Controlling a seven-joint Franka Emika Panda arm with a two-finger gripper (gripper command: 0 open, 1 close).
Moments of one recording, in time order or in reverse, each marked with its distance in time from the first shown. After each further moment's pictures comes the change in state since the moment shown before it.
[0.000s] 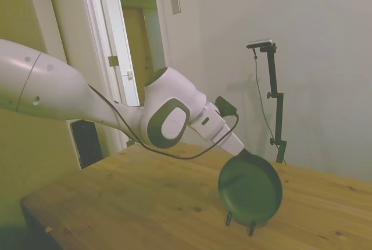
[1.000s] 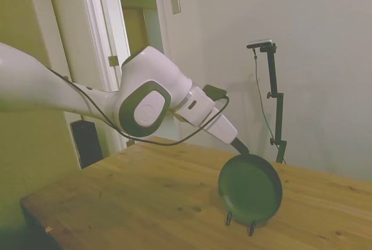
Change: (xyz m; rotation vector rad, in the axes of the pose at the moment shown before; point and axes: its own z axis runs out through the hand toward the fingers) arm 0.027 0.013 -0.064 -0.002 0.018 -0.132
